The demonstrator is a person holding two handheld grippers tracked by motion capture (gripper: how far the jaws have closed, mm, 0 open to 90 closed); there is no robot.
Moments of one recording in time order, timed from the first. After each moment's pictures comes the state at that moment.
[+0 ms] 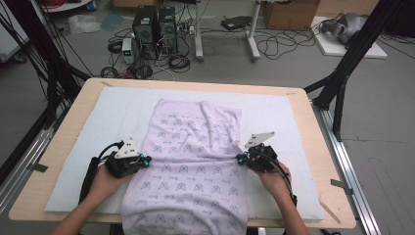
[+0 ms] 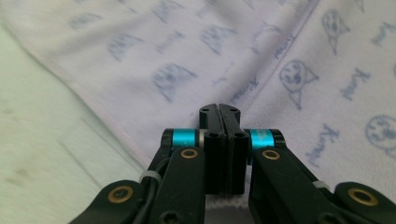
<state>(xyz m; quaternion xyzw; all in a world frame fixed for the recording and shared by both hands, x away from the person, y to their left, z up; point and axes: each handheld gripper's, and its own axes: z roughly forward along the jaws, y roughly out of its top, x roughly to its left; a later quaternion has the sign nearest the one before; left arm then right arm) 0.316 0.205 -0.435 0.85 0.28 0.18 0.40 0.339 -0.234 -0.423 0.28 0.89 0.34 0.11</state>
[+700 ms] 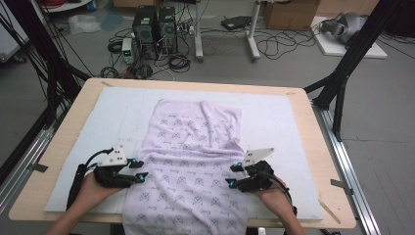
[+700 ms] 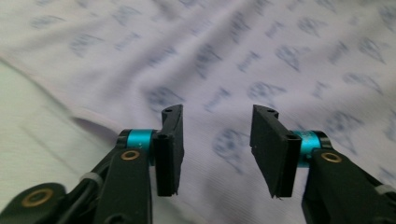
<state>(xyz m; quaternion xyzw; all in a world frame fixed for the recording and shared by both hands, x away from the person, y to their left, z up) 0.272 0.220 -0.432 0.87 0.23 0.10 0.42 0.286 -0.216 -0.430 0.20 0.90 0.39 0.05</state>
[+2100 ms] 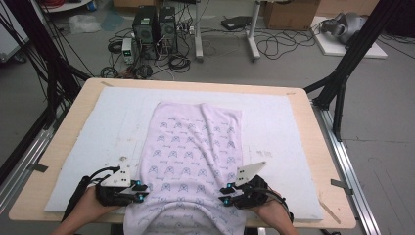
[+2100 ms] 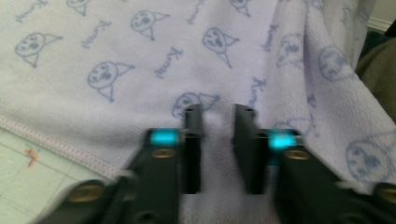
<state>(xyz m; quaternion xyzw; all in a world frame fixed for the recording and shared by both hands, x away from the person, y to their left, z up) 0.248 0.213 -0.440 0.90 0.16 0.07 0.39 0.255 -0.199 -0.434 0.13 0.91 0.39 -0.01</state>
